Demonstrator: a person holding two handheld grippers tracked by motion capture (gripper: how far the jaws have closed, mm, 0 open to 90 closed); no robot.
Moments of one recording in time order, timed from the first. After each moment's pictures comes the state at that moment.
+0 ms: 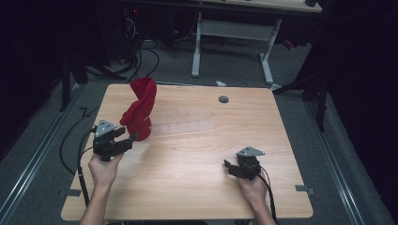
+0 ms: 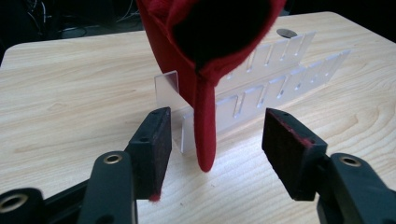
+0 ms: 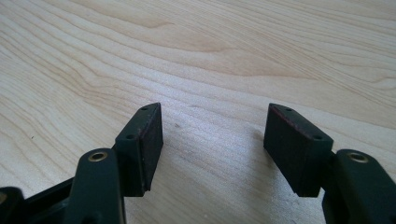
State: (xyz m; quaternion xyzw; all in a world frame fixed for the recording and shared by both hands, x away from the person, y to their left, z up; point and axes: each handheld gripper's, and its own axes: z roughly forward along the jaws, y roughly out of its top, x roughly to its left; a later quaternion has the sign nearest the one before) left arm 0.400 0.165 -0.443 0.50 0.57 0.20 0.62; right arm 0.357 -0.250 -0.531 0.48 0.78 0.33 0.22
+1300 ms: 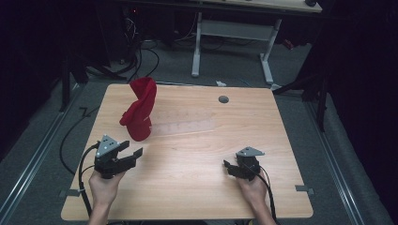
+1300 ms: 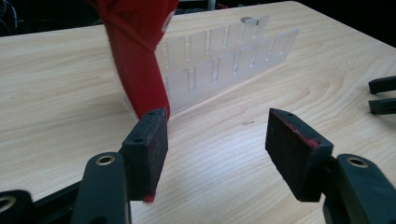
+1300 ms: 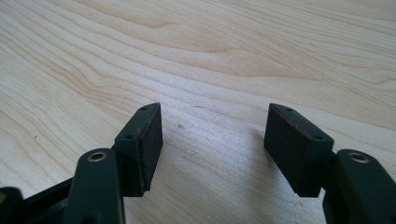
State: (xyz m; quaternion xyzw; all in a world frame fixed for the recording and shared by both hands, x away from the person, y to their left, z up) left arm 0.349 0.150 -0.449 0.52 0.54 0.18 0.63; right arm 0.357 -0.249 -0.531 0.48 0.78 0.33 0.21
